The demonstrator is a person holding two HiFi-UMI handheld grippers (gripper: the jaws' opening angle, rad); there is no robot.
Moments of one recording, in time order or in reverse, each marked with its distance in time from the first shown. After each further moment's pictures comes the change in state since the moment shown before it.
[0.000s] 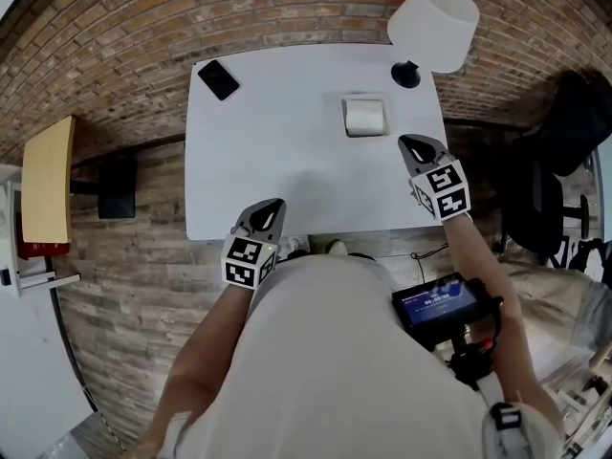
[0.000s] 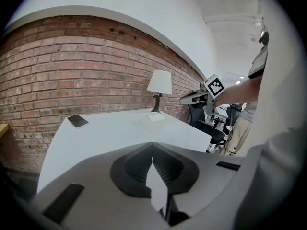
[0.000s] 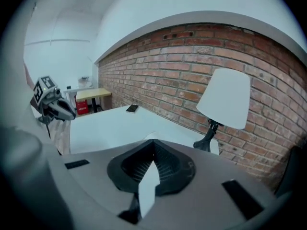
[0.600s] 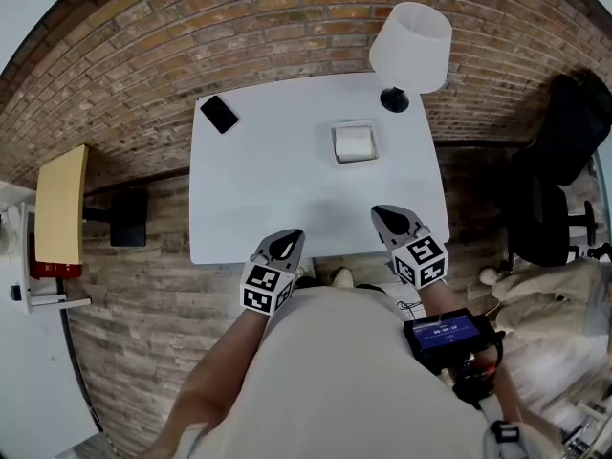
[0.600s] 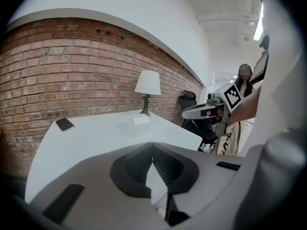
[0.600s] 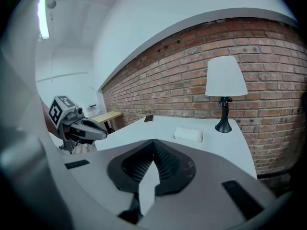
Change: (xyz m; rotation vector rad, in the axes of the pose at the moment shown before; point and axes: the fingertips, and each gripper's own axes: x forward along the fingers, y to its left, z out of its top) left arm 0.015 -0.063 0.011 0.039 -0.004 -0.059; right arm -0.052 0.093 -0.035 0.282 -0.156 0.154
